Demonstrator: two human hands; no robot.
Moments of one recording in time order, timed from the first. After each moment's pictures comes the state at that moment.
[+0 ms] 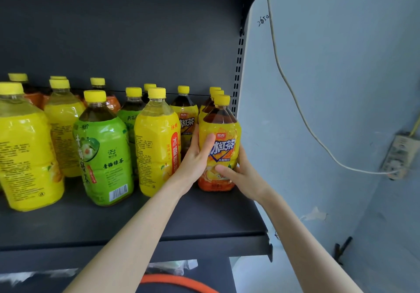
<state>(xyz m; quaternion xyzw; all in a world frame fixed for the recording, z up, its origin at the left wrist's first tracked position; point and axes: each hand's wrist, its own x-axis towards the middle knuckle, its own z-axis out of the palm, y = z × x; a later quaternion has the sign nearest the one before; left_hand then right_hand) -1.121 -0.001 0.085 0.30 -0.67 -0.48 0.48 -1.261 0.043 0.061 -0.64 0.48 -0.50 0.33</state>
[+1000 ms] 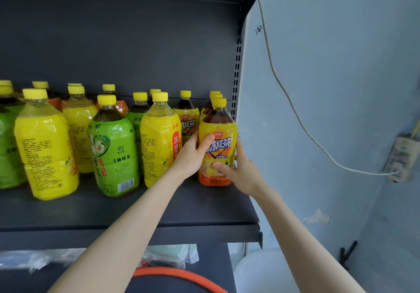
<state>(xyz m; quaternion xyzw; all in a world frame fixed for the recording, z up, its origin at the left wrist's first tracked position) -1.111 0.014 0.099 0.39 -0.73 -0.35 0.45 -1.253 0.062 0.077 -0.64 0.61 -0.41 0.20</state>
